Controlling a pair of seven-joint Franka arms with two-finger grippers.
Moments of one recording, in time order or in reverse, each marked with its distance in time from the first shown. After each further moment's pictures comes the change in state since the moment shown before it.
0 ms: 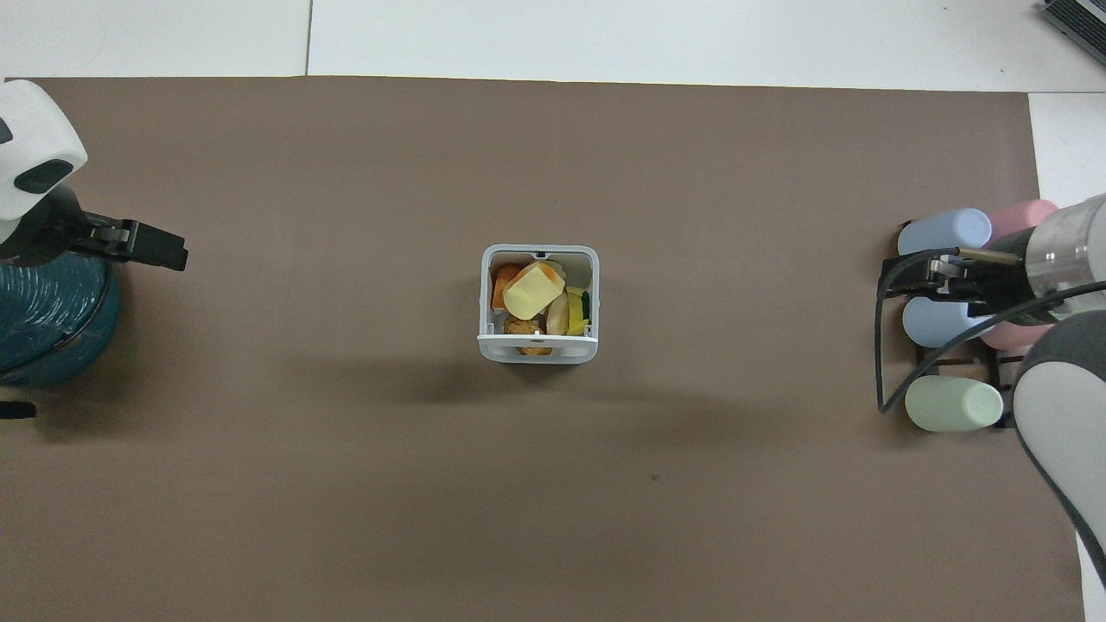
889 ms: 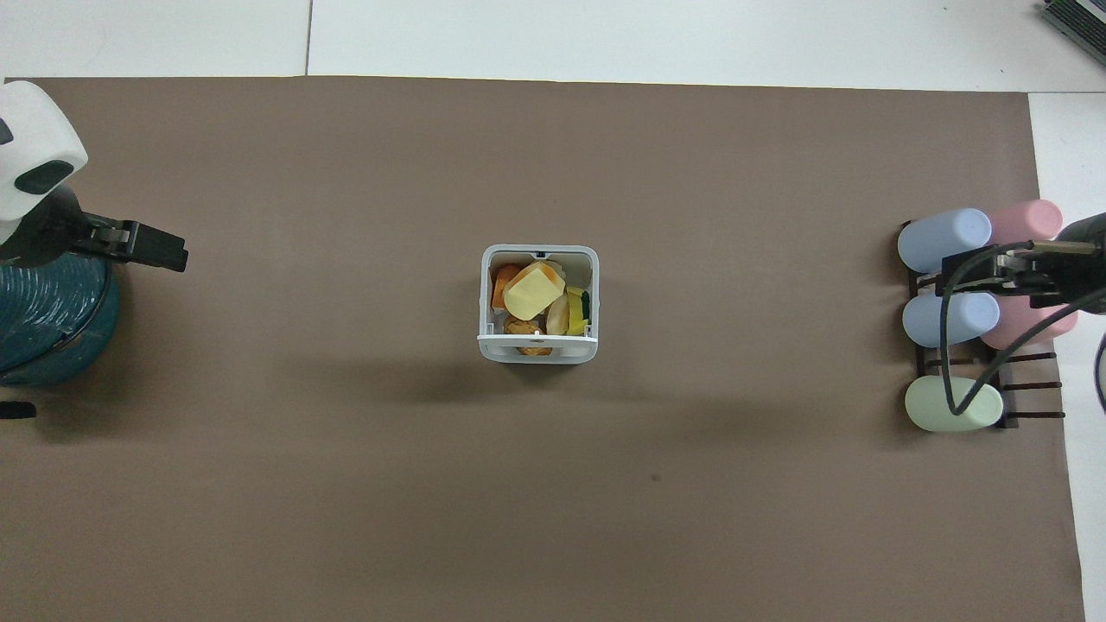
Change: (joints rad) left arm 0.000 -0.001 0.000 -0.001 0.000 0.000 0.000; right arm 0.002 0.028 -0.073 0.073 -0.015 -0.090 -0.141
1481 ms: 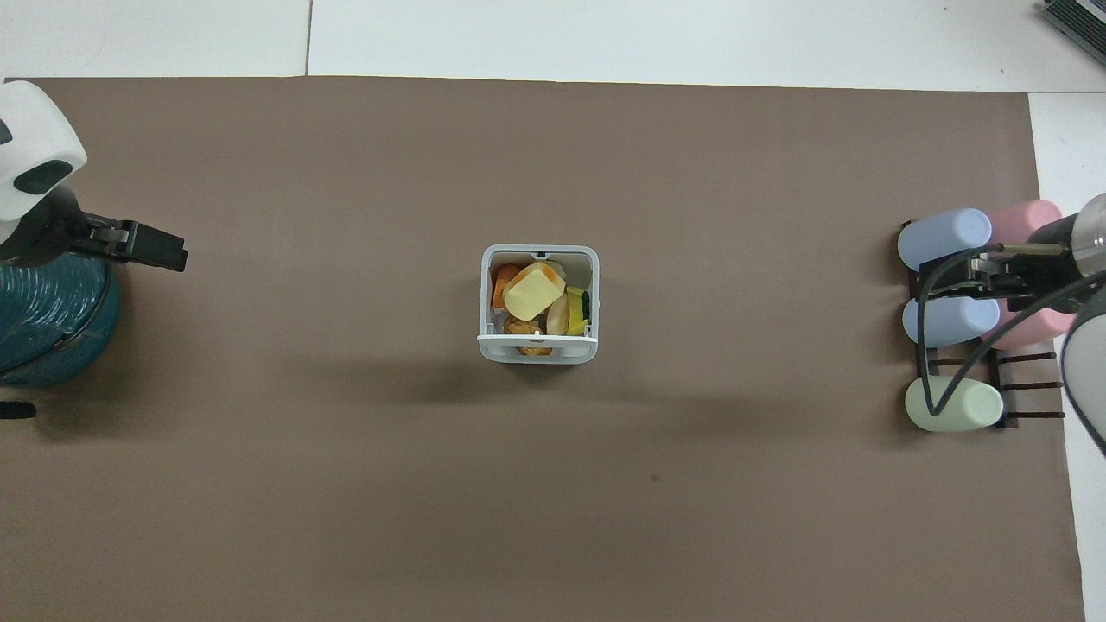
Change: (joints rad) left arm 0.000 0.000 0.001 0.000 0.000 0.000 0.000; right arm 0.059 0.058 -0.035 0.031 0.000 -0.025 0.000
